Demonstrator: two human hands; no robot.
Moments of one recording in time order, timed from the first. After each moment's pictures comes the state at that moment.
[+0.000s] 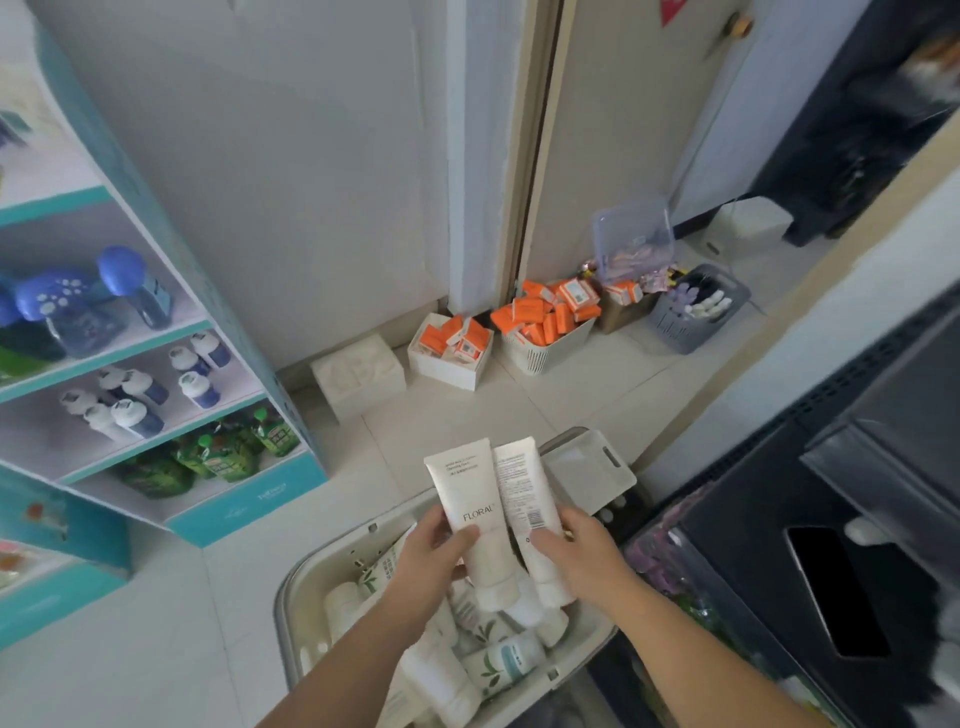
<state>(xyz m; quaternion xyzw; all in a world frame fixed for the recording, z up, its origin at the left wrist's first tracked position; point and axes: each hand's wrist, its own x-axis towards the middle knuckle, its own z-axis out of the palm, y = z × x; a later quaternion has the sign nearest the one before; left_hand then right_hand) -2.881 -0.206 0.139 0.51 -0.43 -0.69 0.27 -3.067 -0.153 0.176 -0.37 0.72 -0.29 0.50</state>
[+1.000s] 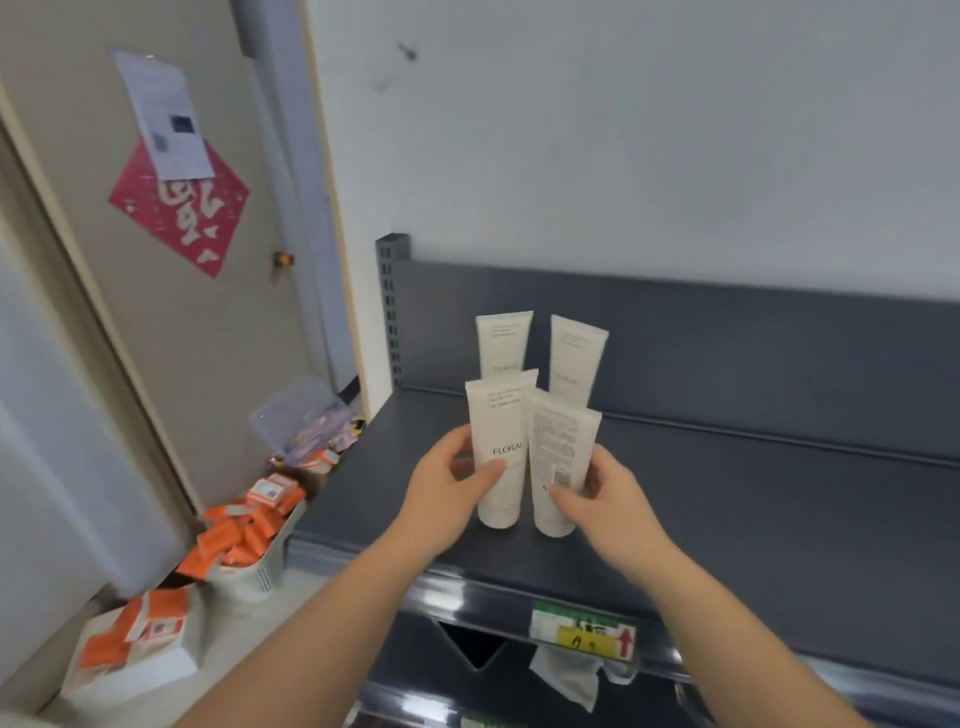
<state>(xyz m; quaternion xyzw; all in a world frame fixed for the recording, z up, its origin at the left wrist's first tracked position) -3.257 -0.051 0.381 0.07 -0.75 -0.62 0.22 -3.313 0.135 0.400 -0.24 0.73 -0.63 0.10</state>
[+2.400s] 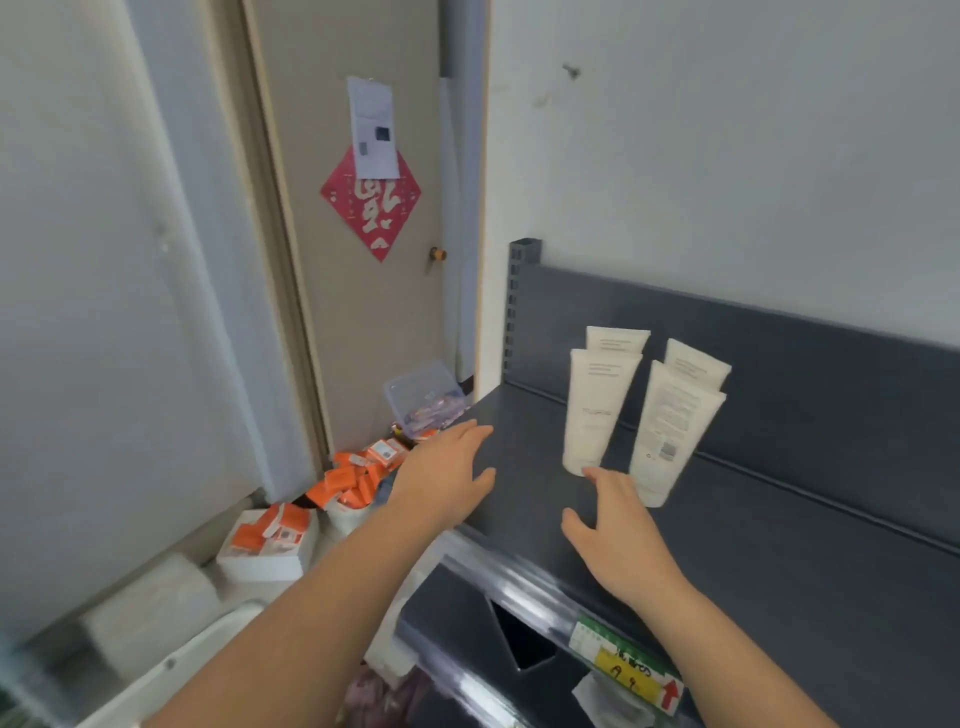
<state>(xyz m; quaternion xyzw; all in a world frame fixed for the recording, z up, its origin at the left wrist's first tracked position) -3.205 -0.090 0.392 0.26 -0.94 -0.13 0.17 -3.316 0.096 0.379 -0.40 0.84 -0.35 0.07</state>
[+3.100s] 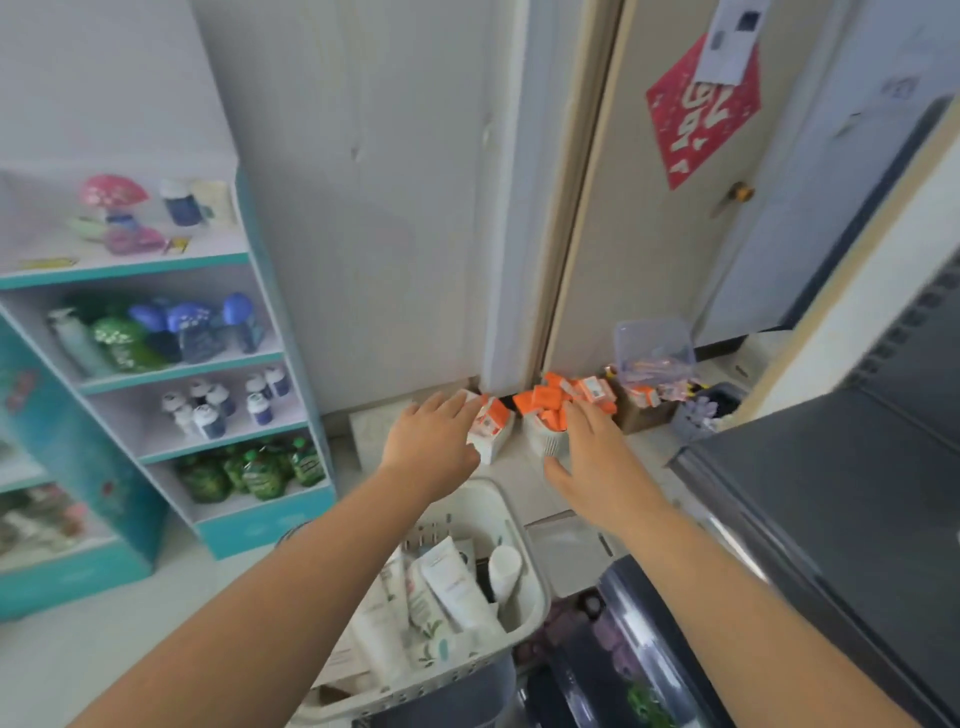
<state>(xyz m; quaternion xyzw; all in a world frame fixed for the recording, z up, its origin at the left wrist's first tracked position) -2.940 -0.196 0.322 0.53 -0.85 0.00 0.05 -3.134 -0.129 0.342 -0.72 0.67 -0.16 0.07</state>
